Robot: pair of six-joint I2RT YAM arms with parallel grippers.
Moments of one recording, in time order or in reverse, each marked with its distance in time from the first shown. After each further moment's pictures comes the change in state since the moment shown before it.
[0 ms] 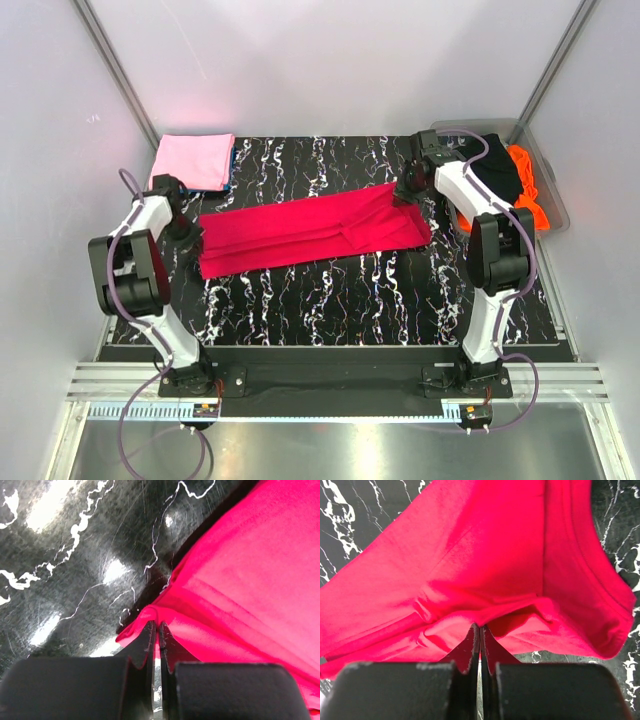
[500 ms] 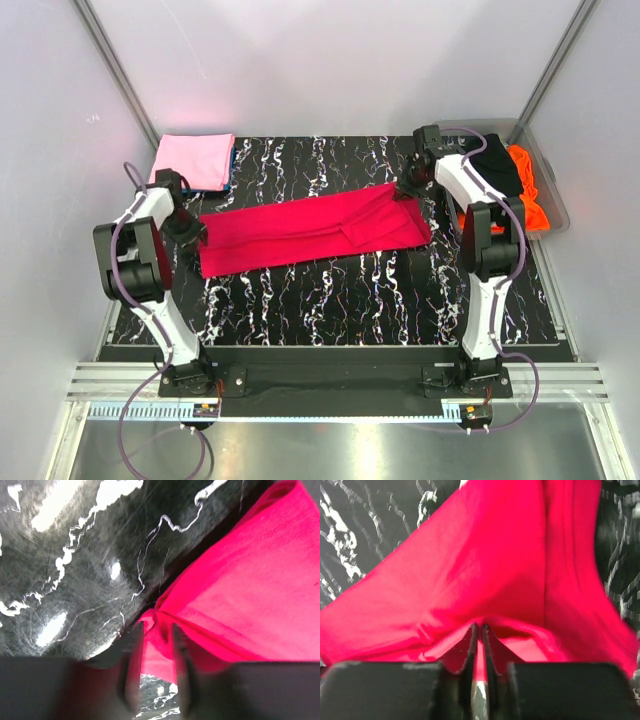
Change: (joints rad) left arm 0.000 0.124 0.104 -0.017 -0.002 0.023; right arm -0.047 0.130 0.120 -0.010 -0.067 -0.013
